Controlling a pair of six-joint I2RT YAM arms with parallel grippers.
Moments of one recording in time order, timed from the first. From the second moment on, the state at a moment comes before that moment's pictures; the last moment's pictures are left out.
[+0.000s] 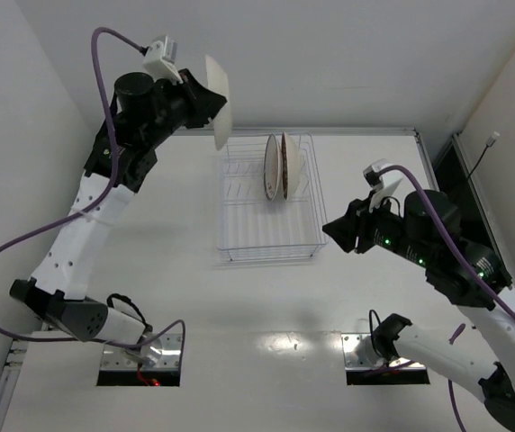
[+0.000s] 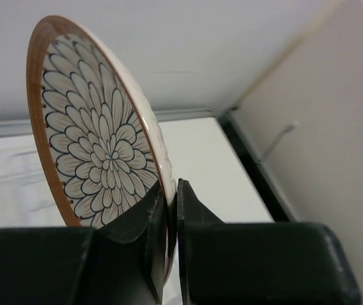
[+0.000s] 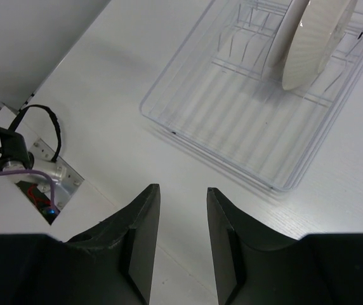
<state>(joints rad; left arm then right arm) -0.39 1.43 1.81 -0.42 0.09 -0.49 0.65 0.80 1.22 -0.78 -0.08 0.25</state>
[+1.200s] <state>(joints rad) -0.28 1.76 1.30 0.26 0.45 -0.87 0.65 0.73 1.22 -0.85 -0.03 0.22</state>
